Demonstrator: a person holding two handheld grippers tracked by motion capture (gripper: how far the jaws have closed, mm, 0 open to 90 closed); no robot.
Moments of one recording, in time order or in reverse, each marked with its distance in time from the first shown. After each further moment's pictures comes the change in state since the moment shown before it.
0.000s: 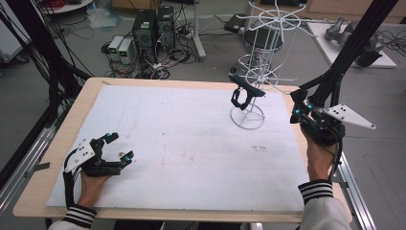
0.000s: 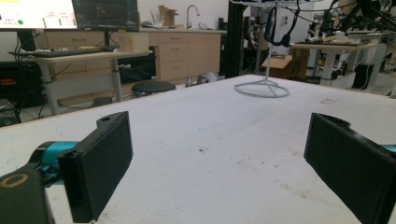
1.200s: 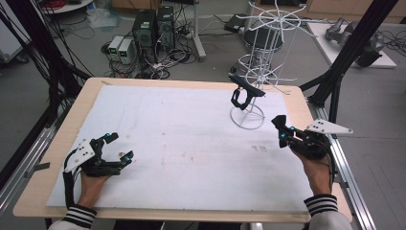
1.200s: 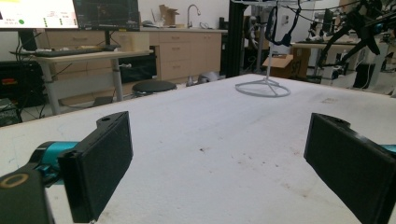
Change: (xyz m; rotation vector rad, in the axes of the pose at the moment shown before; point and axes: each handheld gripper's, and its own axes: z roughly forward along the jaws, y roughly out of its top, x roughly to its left) left arm 0.000 0.000 0.000 0.003 0.004 0.003; right arm 0.002 -0.046 0.003 0.239 0.203 -0.055
